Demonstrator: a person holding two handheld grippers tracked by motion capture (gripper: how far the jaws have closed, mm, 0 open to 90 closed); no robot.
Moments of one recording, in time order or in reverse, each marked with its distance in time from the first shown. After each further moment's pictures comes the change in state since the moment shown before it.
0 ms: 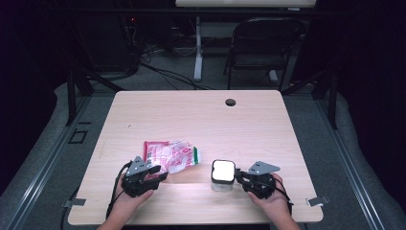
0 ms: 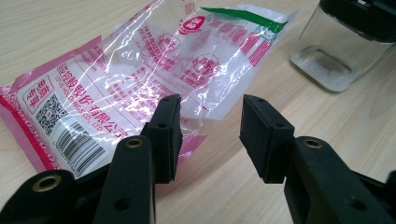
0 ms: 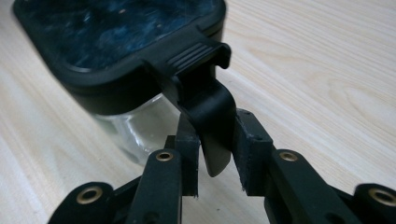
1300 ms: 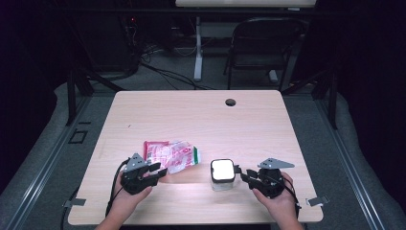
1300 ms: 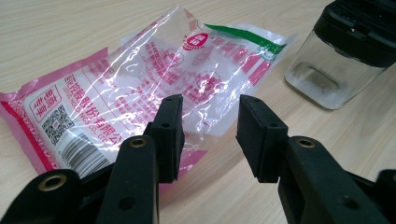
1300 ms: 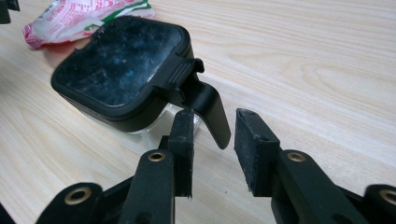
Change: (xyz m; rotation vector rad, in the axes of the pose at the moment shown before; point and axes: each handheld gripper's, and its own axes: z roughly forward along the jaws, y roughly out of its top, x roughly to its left) left arm 0.004 0.010 -0.003 -0.028 -0.014 -0.047; right arm -0.004 0.011 -0.031 -0.013 -0.010 0.240
